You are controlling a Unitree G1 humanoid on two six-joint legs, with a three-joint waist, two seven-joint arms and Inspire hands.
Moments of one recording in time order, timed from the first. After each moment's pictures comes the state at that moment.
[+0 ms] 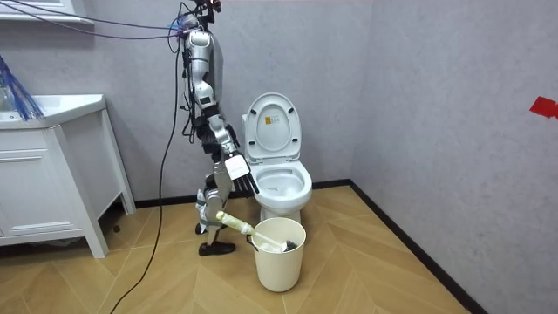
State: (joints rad) left arm 0.13 0.22 0.01 1.12 0.10 -0.01 0.15; right arm 0.05 -0.21 -0.06 1.13 0.01 -0.05 -0.29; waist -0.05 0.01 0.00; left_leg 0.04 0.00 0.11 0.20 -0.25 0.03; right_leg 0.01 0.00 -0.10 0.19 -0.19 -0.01
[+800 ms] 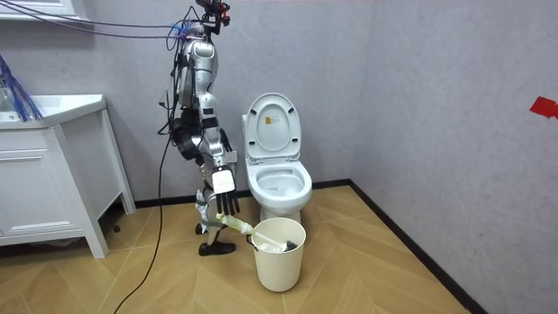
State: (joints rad) left arm -0.14 0.20 -0.12 1.18 0.03 -0.03 0.23; right arm -0.21 -0.29 -0.02 1.33 0.24 -0.03 -0.39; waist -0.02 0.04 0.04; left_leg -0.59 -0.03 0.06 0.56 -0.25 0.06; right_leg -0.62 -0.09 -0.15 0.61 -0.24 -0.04
